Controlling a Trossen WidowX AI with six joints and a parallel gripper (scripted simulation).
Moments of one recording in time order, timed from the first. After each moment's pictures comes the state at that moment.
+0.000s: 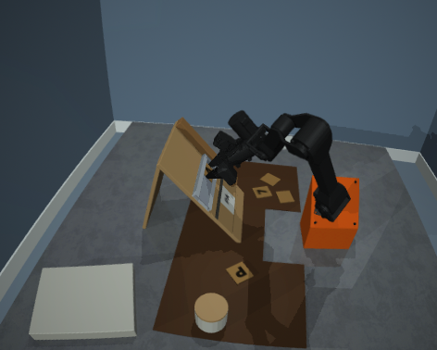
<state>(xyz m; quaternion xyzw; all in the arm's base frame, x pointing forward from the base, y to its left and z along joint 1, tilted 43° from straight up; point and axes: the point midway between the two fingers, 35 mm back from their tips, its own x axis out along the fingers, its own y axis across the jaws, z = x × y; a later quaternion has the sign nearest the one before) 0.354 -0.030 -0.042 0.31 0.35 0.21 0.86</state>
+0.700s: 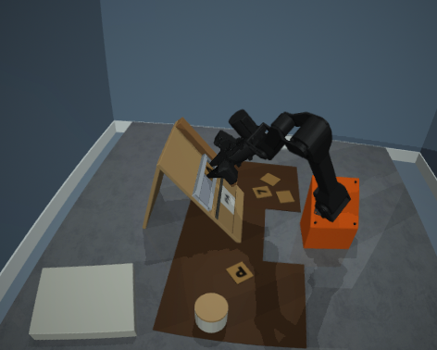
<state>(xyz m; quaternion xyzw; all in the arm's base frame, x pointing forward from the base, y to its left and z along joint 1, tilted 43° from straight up) 0.351 -0.033 -0.044 0.30 0.35 0.22 0.86</state>
